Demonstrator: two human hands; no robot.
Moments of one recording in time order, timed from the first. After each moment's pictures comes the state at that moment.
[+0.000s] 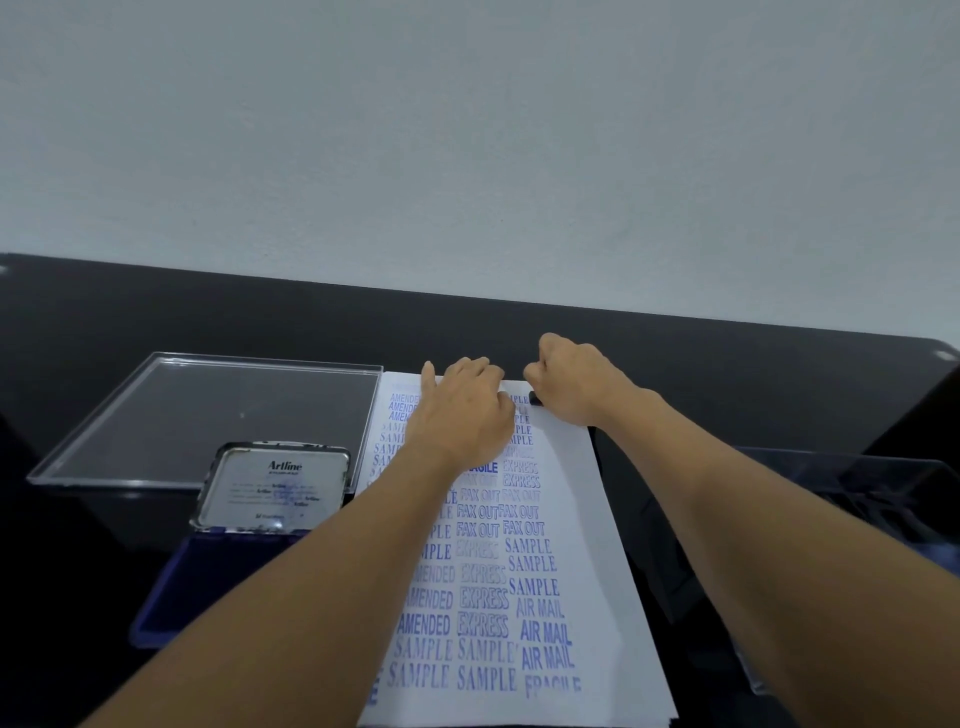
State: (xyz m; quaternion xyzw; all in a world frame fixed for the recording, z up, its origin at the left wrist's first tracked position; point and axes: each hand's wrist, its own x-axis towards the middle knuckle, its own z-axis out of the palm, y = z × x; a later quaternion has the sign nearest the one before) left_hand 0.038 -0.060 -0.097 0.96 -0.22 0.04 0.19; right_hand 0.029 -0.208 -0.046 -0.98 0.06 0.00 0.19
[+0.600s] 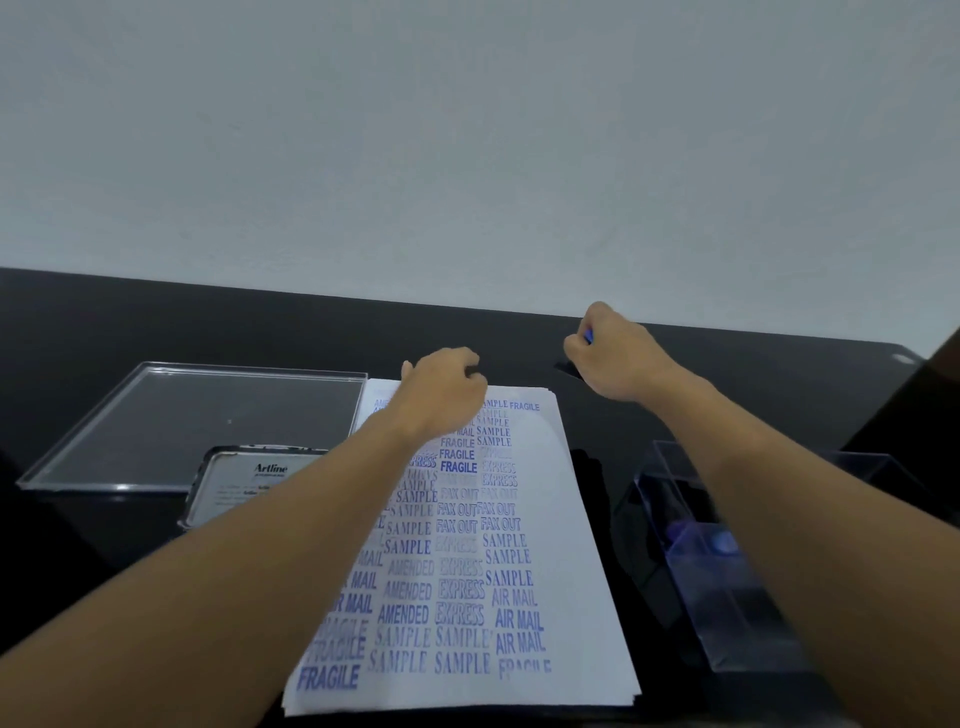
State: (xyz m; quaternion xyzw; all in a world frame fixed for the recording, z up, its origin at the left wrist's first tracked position) left_hand 0.037 -0.053 -0.059 0.91 -0.17 -0.03 0.37; right_hand -0.004 -0.246 0.002 -0.96 0.10 -0.05 0.25
